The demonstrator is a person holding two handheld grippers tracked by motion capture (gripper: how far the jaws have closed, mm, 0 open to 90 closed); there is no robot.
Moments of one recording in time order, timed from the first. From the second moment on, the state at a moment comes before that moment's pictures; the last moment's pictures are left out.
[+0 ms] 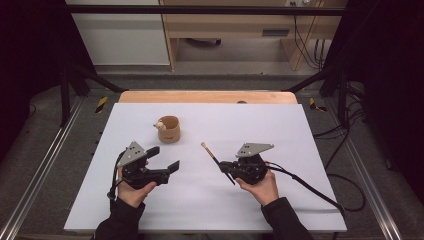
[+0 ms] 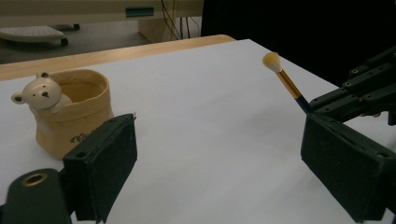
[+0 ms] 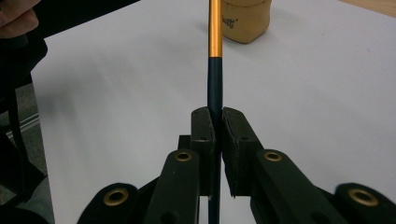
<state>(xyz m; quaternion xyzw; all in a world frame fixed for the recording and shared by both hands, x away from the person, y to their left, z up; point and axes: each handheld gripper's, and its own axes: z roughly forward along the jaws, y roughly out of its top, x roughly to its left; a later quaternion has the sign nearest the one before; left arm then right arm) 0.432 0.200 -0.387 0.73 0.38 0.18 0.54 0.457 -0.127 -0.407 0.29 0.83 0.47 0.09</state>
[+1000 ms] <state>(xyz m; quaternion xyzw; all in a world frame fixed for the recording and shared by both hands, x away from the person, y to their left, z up) 0.445 0.156 -0.377 0.73 0.35 0.15 0.57 0.452 -0.130 -0.399 0.28 0.81 0.51 0.10</state>
